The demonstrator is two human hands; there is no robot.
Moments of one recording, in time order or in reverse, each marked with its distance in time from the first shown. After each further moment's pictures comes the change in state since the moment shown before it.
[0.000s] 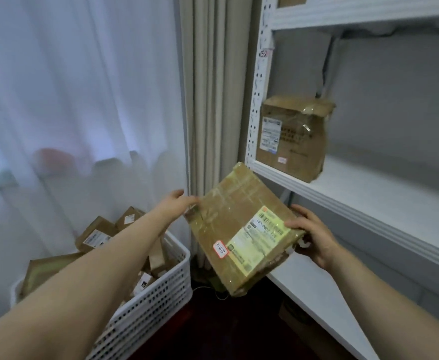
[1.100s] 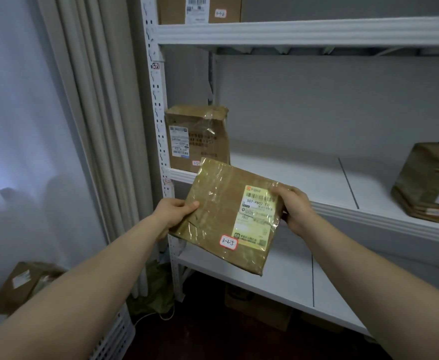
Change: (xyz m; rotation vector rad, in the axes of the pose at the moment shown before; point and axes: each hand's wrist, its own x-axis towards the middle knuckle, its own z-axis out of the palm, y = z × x) left_hand 0.003 0.054 0.093 -0.085 -0.457 0.146; right_hand -0.066 -0.043 -0.044 0.122 0.654 -0.170
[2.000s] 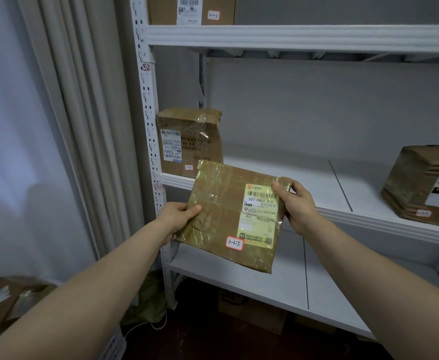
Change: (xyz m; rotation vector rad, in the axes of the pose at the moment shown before) left_hand 0.015 0.006 0.012 -0.016 -0.068 0.024; right_hand 0.010 -0.007 -0.003 0.063 0.017 -0.139
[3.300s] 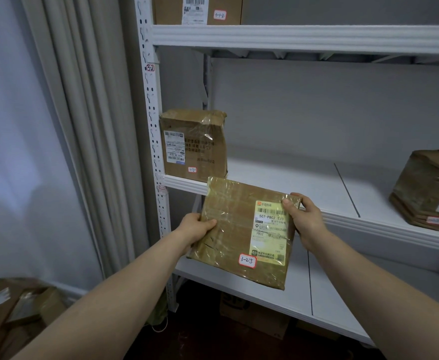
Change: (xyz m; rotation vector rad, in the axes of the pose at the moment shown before) left_hand 0.008 -0.003 0.027 0.030 -0.101 -0.092; right_hand 0.010 0.025 -0.013 -0.115 0.080 0.037
